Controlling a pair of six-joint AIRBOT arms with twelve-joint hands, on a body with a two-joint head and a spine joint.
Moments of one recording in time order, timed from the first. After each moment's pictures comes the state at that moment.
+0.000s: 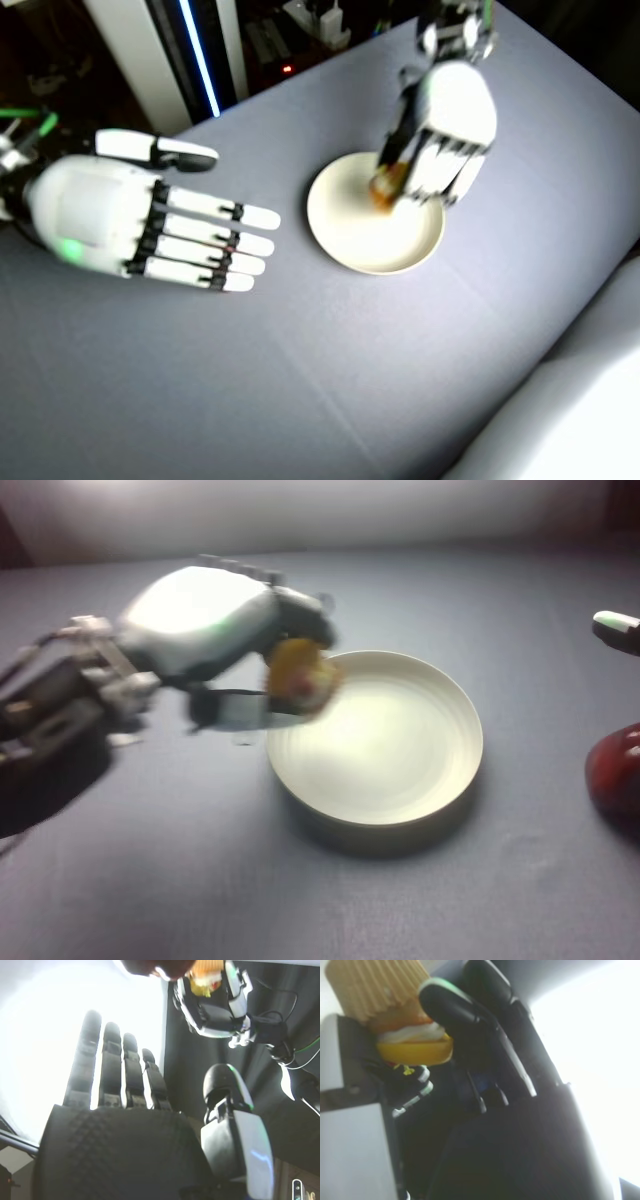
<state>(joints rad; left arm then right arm) 0.57 -1.13 1.22 -0.04 -0.81 0.83 -1.14 -0.92 1.18 0.06 1.28 -0.40</state>
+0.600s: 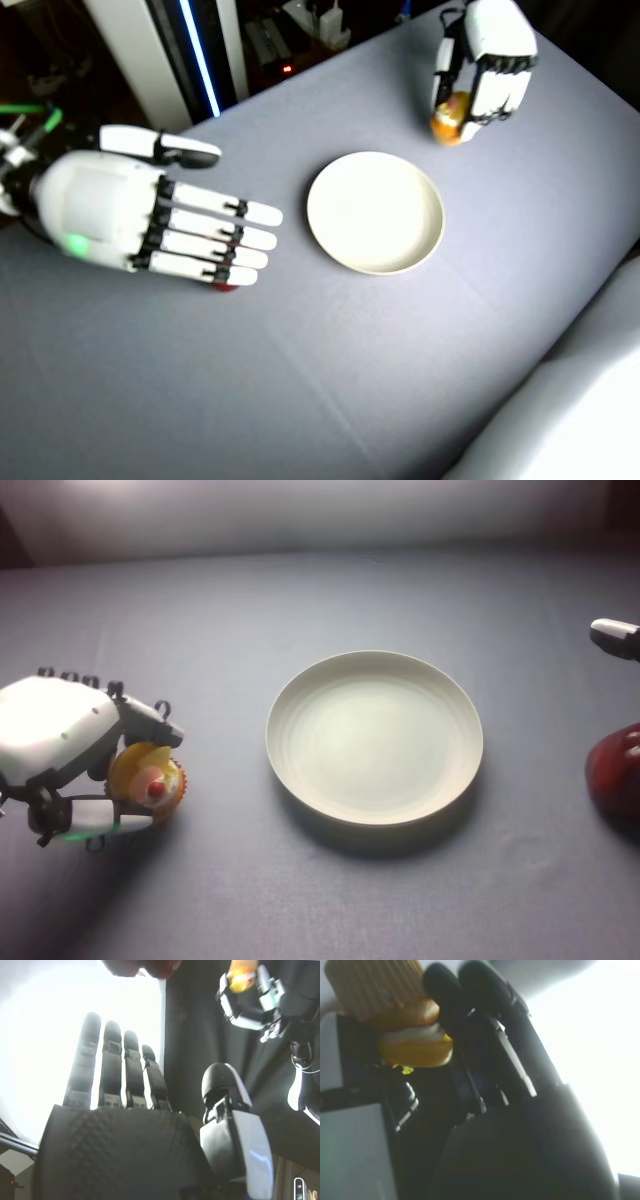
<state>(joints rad) 0.90 -0.96 1.06 -0.32 -0.91 0.99 -1.15 -0.92 1.17 0.06 1.28 -0.39</state>
